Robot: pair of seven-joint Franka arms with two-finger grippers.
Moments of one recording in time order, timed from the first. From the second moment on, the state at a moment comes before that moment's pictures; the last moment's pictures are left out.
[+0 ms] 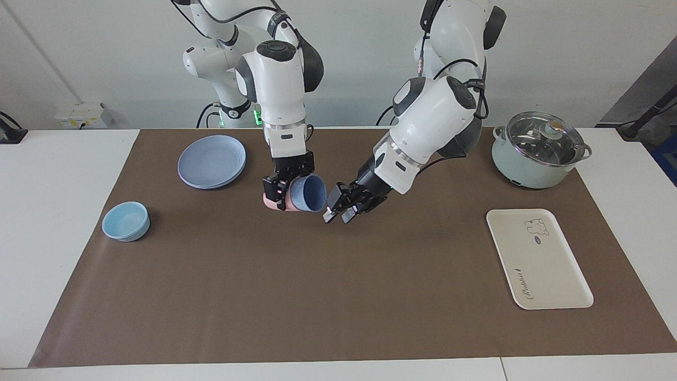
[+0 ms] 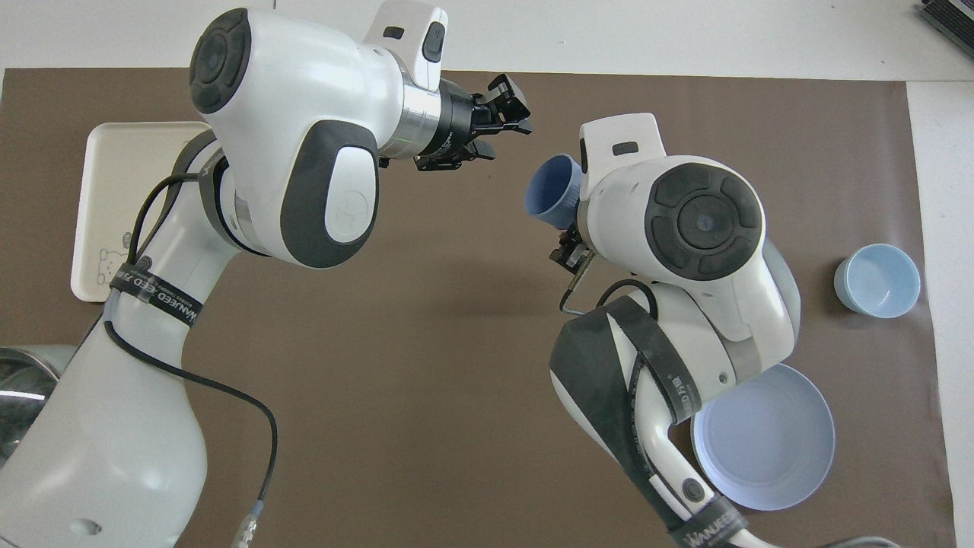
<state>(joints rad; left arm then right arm) -0.41 0.50 -0.14 -1.24 -0.49 2.15 -0.65 0.58 0.18 -0.14 -1.71 -0.12 2.14 -0.44</state>
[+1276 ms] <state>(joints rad) -0.45 0.46 -0.17 -1.31 -0.51 2.03 -0.66 0.58 0.18 -0.14 -1.71 -0.13 2.14 -0.44</state>
